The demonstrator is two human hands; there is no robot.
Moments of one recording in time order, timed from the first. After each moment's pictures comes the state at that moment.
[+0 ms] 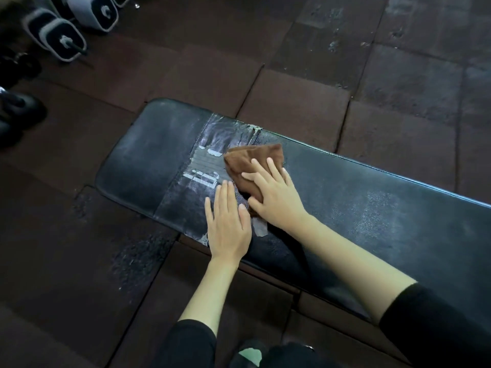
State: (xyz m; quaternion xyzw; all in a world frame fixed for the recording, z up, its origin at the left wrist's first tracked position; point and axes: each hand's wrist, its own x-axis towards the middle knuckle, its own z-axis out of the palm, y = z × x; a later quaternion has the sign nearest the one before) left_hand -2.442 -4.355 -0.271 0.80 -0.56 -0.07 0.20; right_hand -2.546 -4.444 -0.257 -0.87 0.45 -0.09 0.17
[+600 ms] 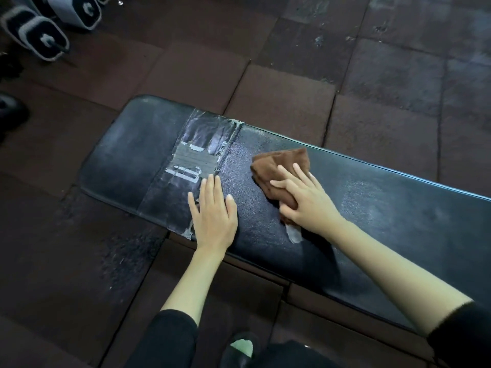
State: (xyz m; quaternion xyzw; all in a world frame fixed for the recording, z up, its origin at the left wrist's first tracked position) left_hand -2.448 -4.360 -0.270 0.81 -0.56 -0.06 0.15; right_hand -2.649 -4.438 -0.255 -0.87 0.45 -0.08 0.19
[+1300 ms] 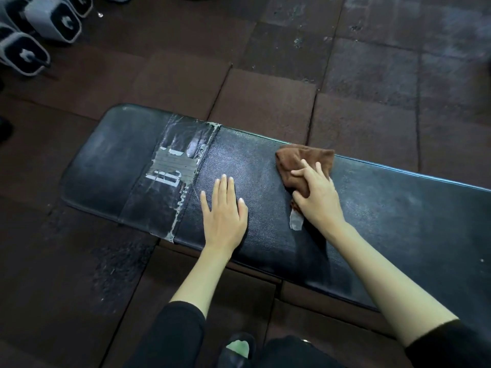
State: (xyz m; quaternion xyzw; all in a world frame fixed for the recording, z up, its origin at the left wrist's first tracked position) left_hand -2.495 -4.368 -0.273 0.77 -0.63 -0.07 0.09; right_hand -2.691 -4.429 -0.247 -0.72 0.62 -0.19 0.26
